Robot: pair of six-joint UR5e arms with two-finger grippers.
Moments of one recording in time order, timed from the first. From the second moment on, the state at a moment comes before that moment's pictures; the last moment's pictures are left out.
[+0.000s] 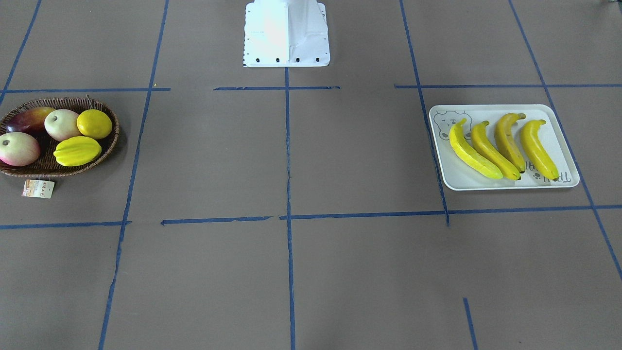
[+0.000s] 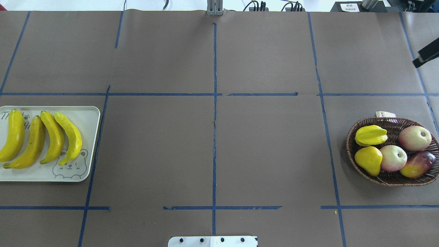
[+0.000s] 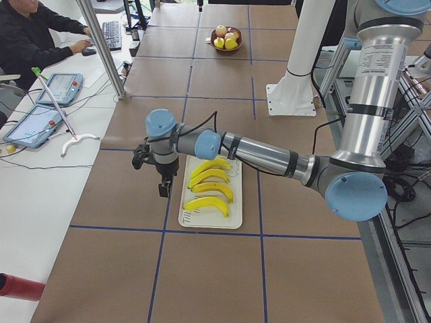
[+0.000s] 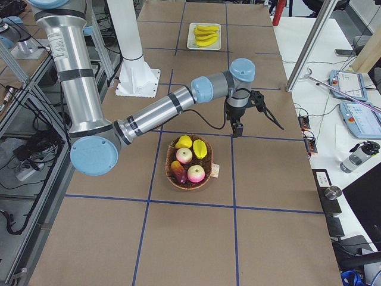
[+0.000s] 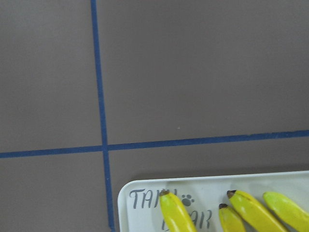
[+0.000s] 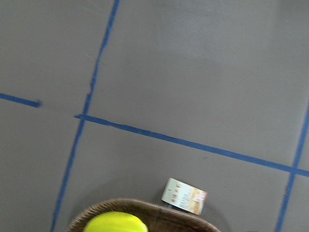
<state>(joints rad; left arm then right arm) -1.52 -1.68 -1.62 -1.54 -2.40 -0.03 1.41 -1.39 1.86 -1.80 2.37 0.01</state>
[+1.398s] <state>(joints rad) -1.60 -1.56 -1.59 -1.54 -2.42 0.04 1.63 -1.63 1.62 -1.71 2.51 -0.23</state>
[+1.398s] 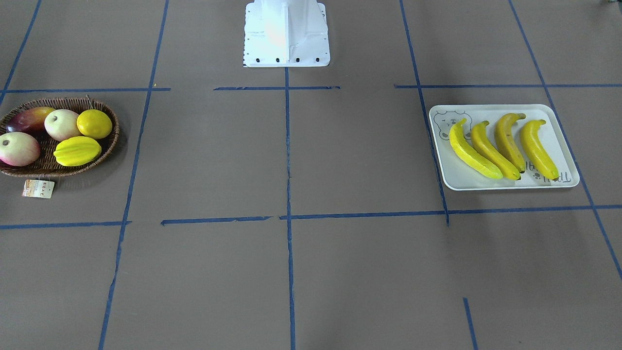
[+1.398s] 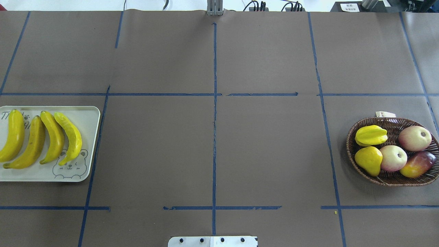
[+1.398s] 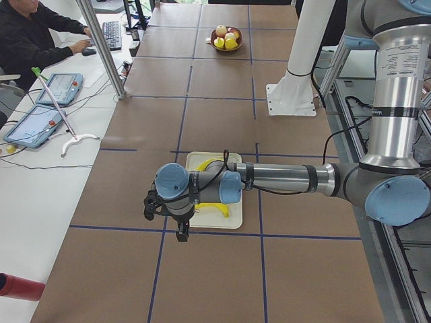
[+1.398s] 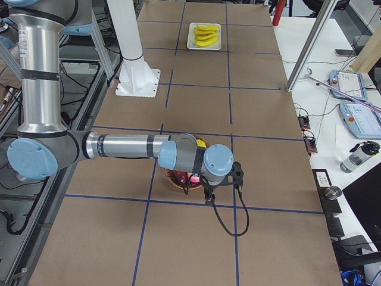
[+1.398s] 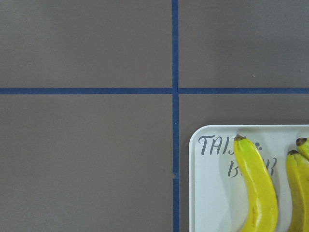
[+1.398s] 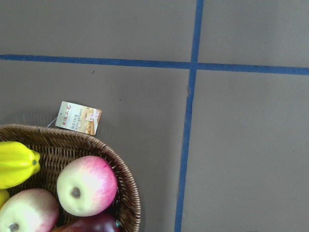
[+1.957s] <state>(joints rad) -1.60 -1.56 -1.58 -1.54 -2.42 0.04 1.67 -1.65 1.58 -1.60 2.50 -0.19</state>
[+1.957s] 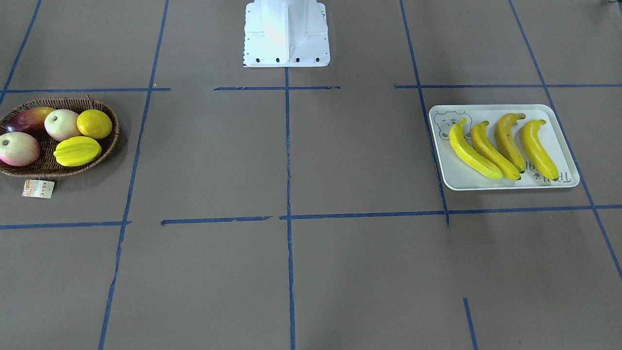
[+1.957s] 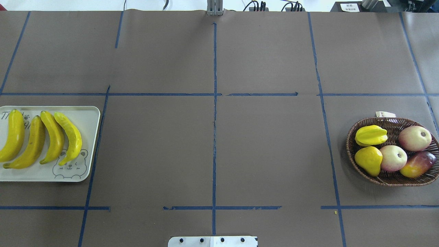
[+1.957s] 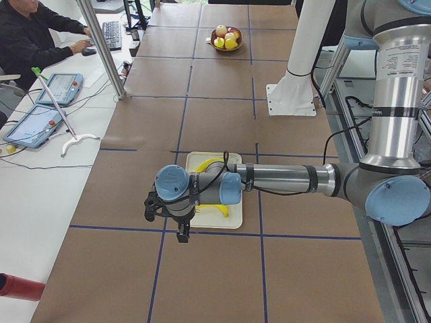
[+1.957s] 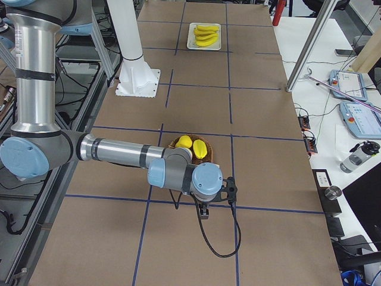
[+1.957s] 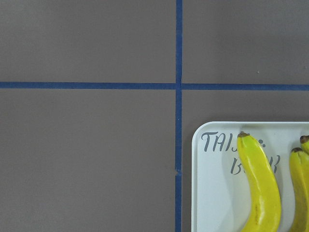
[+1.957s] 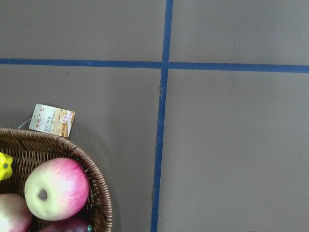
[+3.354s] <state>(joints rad) -1.60 -1.57 -1.58 -1.54 -2.42 0.04 1.68 -1.64 1.64 -1.60 2.46 -0.13</state>
